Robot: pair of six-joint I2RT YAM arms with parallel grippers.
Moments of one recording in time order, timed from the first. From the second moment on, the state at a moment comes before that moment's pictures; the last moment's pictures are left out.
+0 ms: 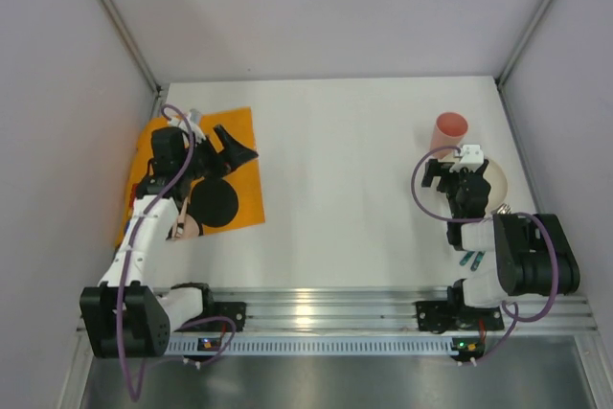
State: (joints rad) left arm 0.02 1.13 0.89 -0.35 0.51 -0.55; right arm -0.01 1.45 0.25 1.08 0.01 -0.01
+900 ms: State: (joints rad) left arm -0.01 1.39 1.11 1.26 0.64 -1.98; right arm -0.01 1.45 0.25 1.08 0.01 -0.01
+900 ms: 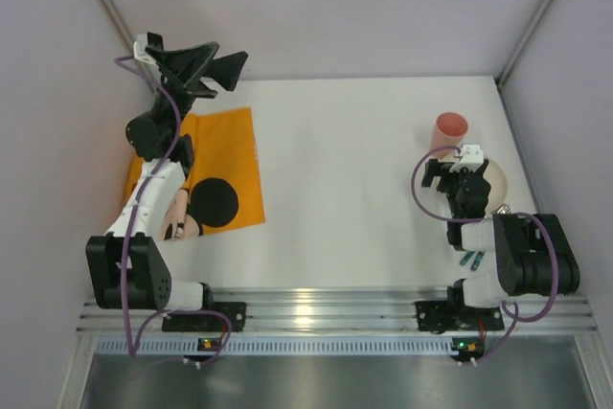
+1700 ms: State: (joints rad) left arm -0.04 1.24 0.92 1.00 0.86 -1.84; right arm -0.01 1.45 0.25 1.08 0.01 -0.01
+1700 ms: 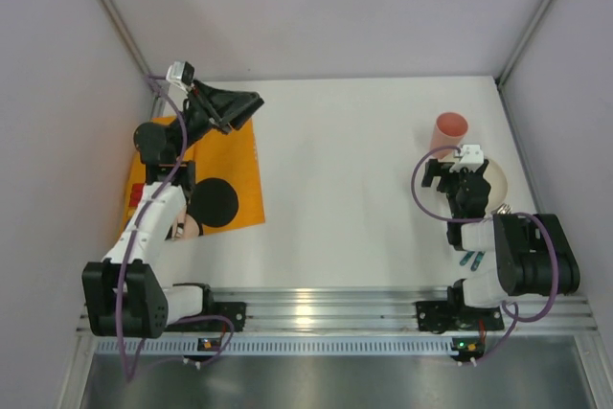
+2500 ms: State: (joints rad) left arm -0.24 1.36 1.17 -0.67 0.21 -0.51; right arm -0.01 1.45 0.25 1.08 0.01 -0.01
